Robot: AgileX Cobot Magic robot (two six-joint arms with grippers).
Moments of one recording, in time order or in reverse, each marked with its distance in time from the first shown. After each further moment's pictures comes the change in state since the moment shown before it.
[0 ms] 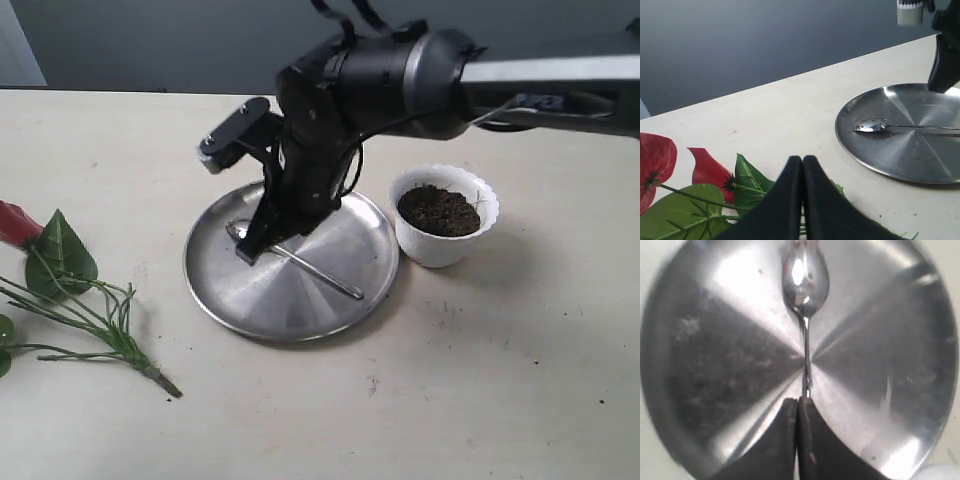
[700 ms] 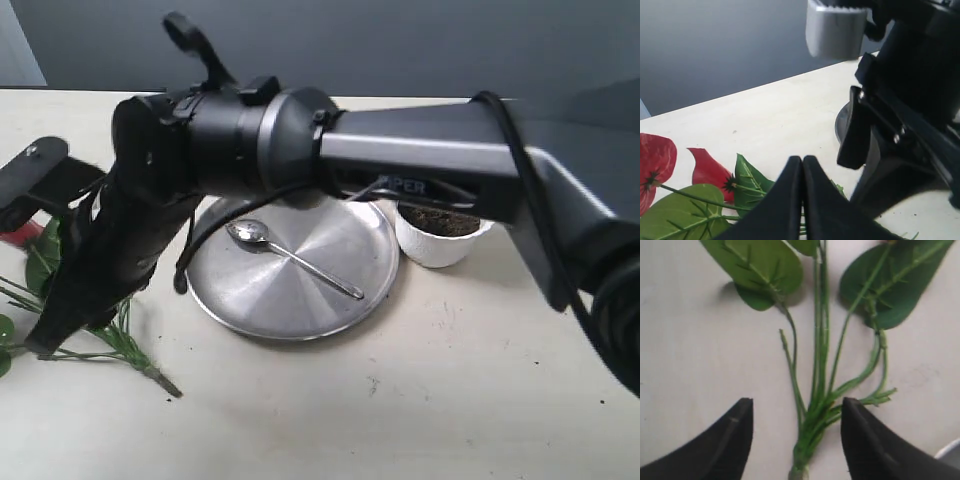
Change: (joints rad) left arm 0.000 0.000 0.000 0.000 0.000 0.000; right arm 0.243 0.143 -0.209 0.439 -0.116 -0.345
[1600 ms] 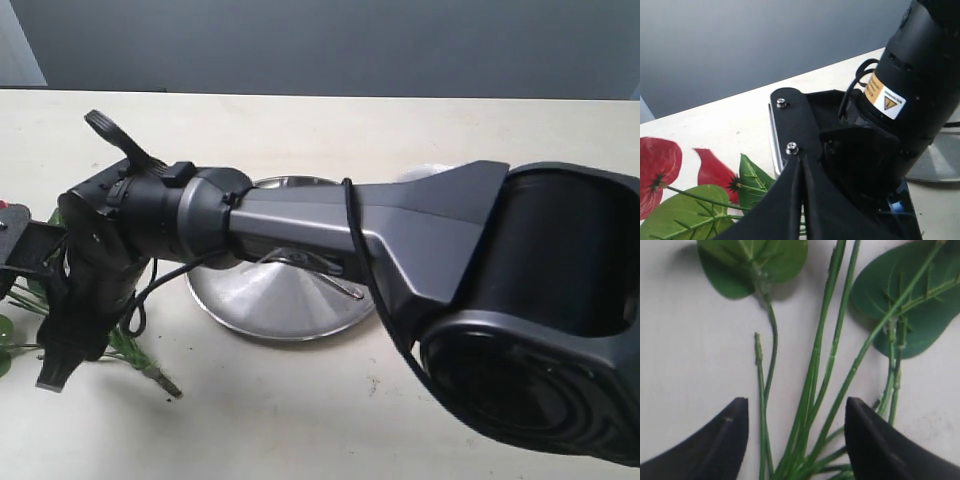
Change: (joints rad) left arm 0.004 0.000 -0.002 0.024 0.002 0.000; right arm 0.050 0.221 -0.201 -0.186 -0.005 -0.018
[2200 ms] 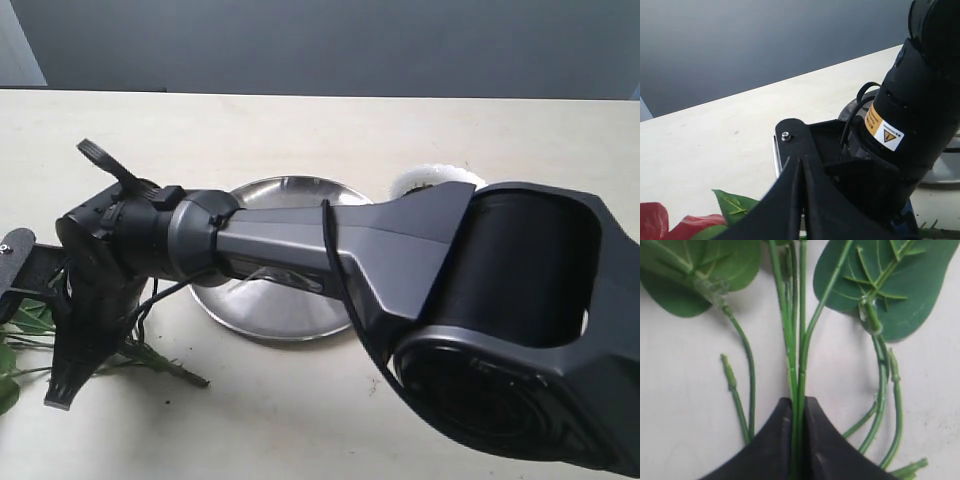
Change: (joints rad) left arm -0.002 0.000 0.000 -0.016 -0.001 0.000; right arm 0.004 0.050 -0.025 -0.018 0.042 0.025
